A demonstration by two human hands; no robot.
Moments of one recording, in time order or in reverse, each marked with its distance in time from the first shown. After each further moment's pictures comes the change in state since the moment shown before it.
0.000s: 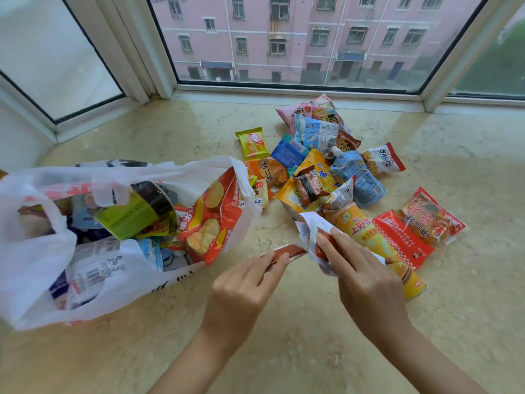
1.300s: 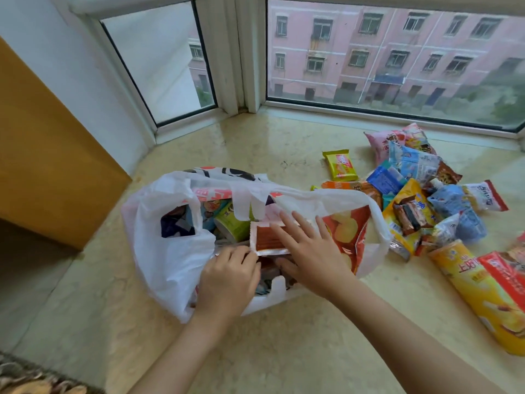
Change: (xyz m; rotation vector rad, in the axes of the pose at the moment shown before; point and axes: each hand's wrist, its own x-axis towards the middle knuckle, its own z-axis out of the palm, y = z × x) left_hand -0.079 -0.193 -0.054 0.161 -0.289 -0.367; right_hand 0.125 -0.189 0.135 -0.062 -0.532 -0.257
